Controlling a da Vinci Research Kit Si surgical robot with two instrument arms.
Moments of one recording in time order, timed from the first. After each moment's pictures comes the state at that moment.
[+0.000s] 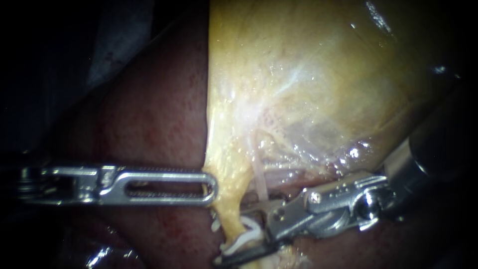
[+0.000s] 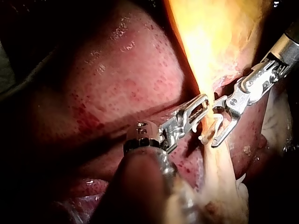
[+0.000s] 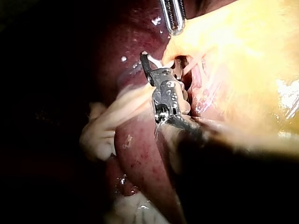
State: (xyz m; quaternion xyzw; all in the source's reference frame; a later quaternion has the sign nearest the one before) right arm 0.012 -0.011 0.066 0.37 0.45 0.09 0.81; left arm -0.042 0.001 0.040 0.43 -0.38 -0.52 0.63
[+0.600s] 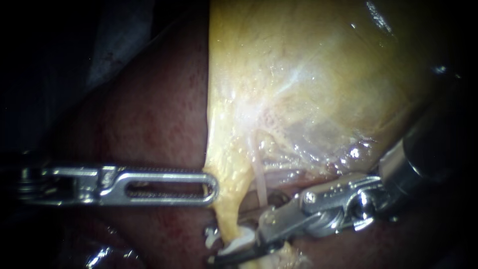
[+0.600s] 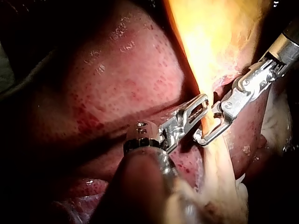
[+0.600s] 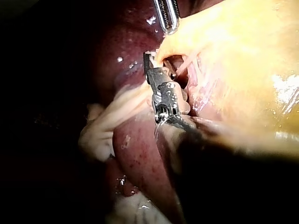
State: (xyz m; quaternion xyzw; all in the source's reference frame) right arm 0.011 -0.010 0.067 0.39 0.42 0.10 0.82; left arm -0.042 0.001 0.040 0.43 -0.38 -0.52 0.63
